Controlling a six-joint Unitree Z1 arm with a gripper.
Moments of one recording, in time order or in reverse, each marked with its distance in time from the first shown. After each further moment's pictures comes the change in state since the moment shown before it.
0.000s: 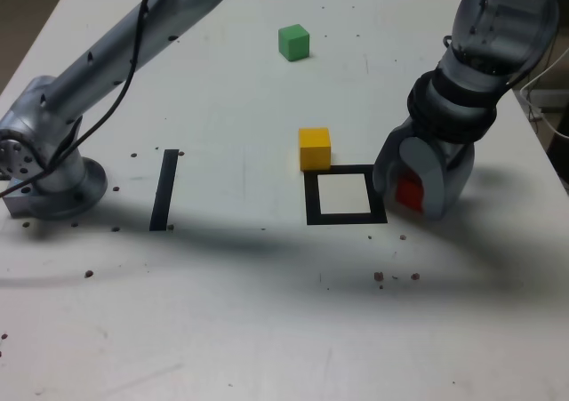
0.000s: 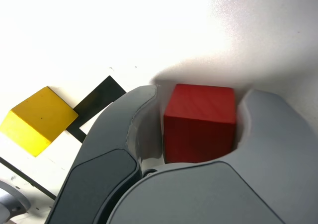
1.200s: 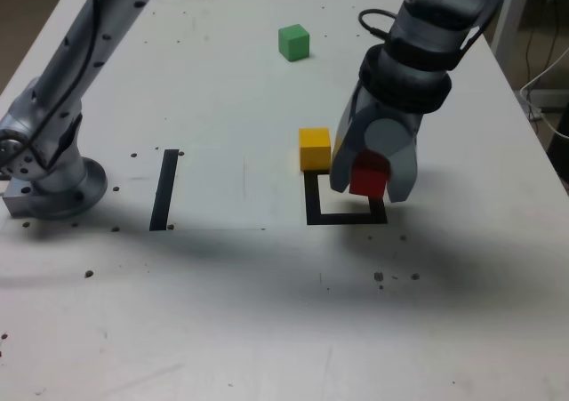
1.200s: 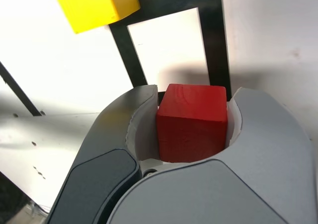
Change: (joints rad) arm 0.007 -0.192 0.237 0.016 -0.161 -0.451
